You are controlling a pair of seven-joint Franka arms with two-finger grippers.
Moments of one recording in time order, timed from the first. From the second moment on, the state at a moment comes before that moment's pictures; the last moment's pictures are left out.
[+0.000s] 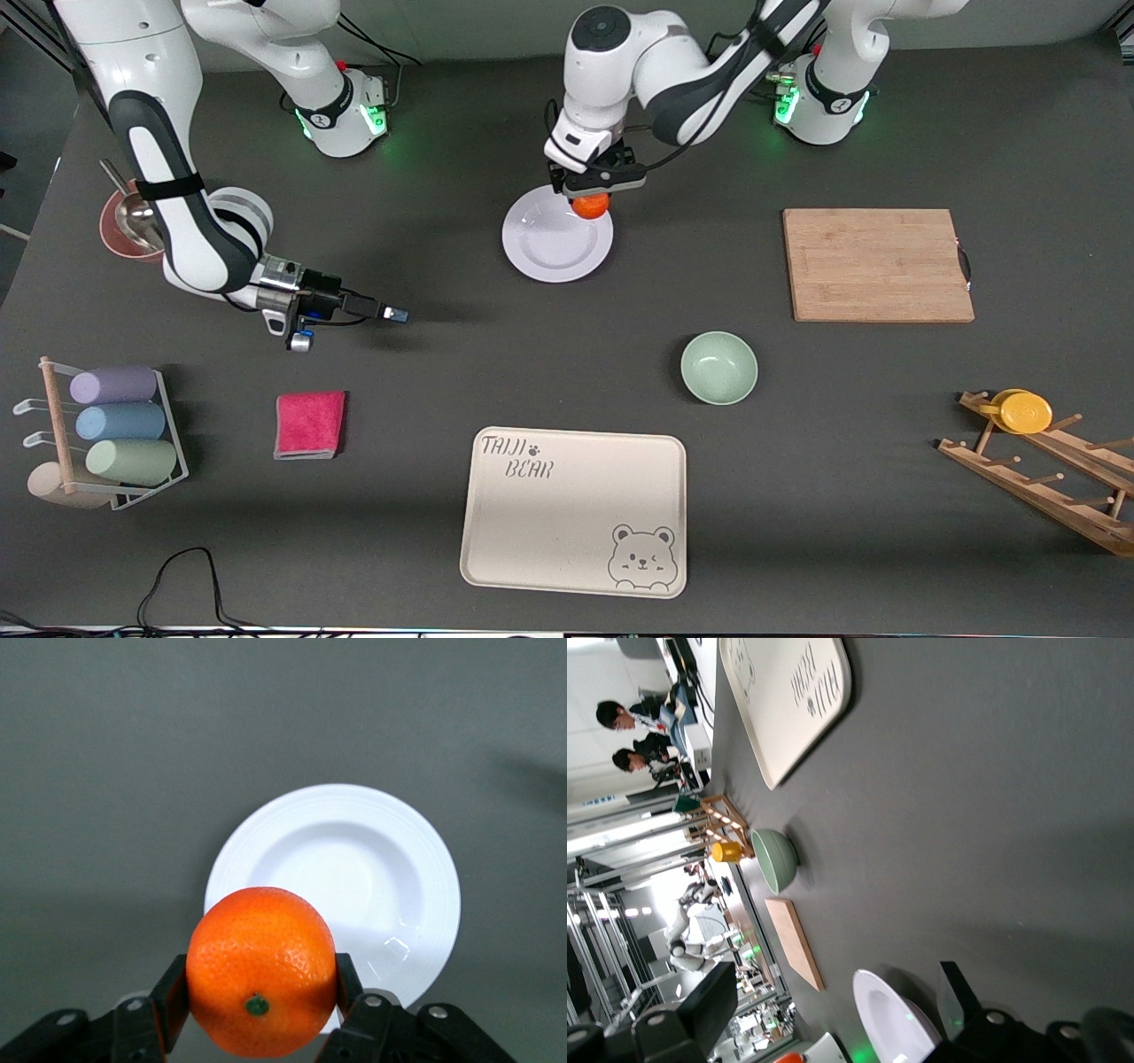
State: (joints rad) left arm -0.15 0.32 -0.95 -2.12 0.36 2.34 -1.55; right arm 0.12 0.26 -0.04 -2.39 1.50 2.09 -0.71
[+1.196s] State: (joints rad) left arm -0.39 0.61 -0.75 -1.88 0.69 2.34 -1.85; right arm 0.39 0.21 -0.04 -2.64 1.94 2.26 -0.97
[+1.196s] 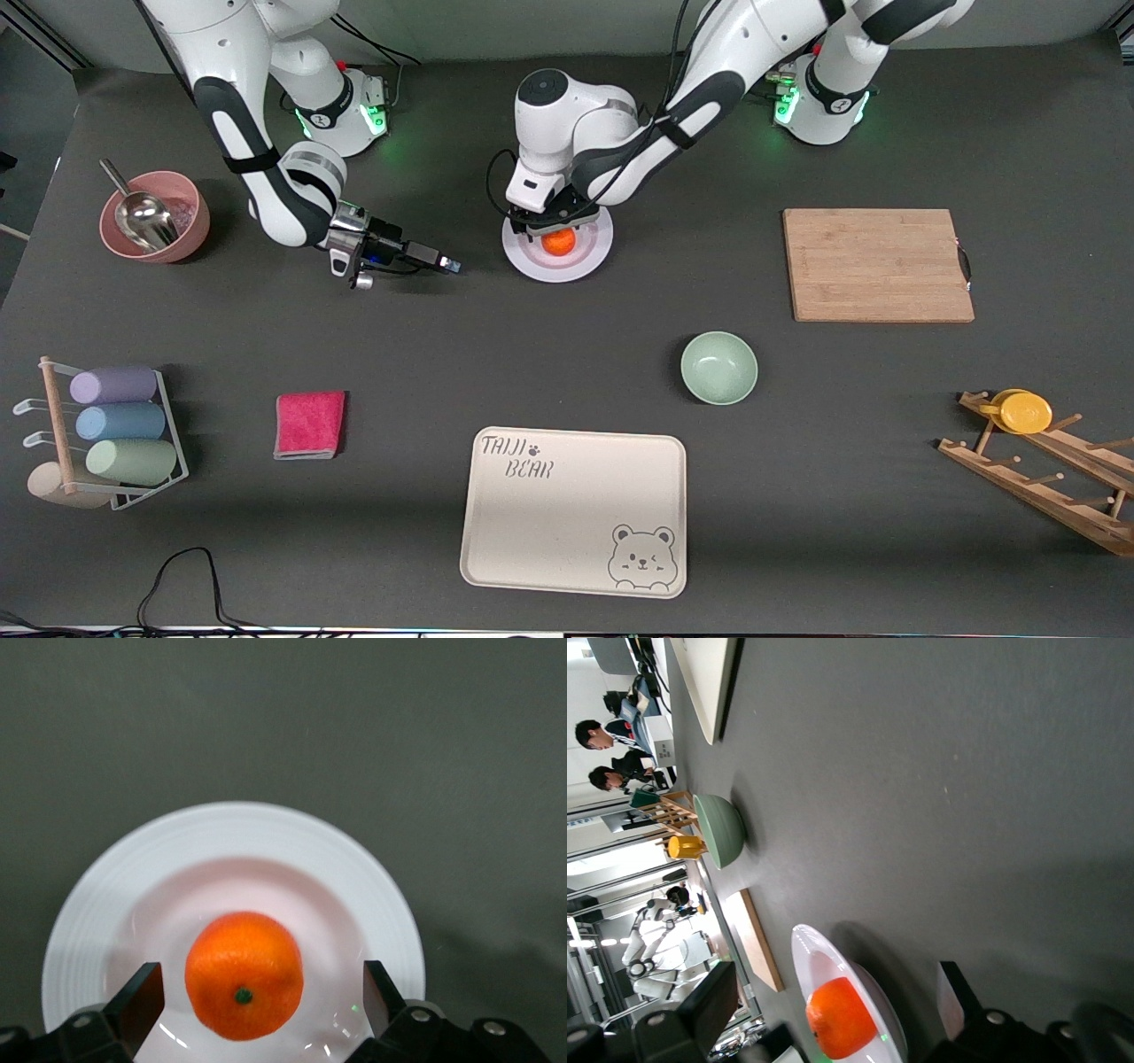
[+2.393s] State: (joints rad) left arm 0.01 -0.24 -0.06 -1.92 -0.03 1.72 0.03; right arm 0.58 0.33 -0.04 -2.66 2.14 2.08 -1.26
